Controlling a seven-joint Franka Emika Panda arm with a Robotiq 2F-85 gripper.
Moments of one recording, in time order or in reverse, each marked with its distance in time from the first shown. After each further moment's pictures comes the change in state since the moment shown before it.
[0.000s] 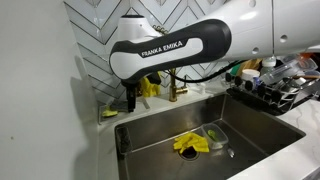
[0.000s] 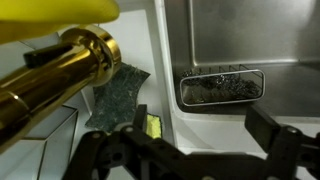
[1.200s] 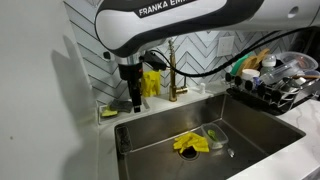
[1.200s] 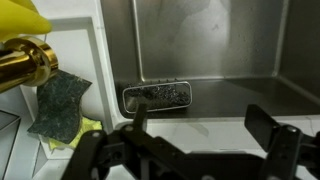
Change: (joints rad) arm -0.020 -0.119 0.072 -0.026 0.018 -0.322 -0.023
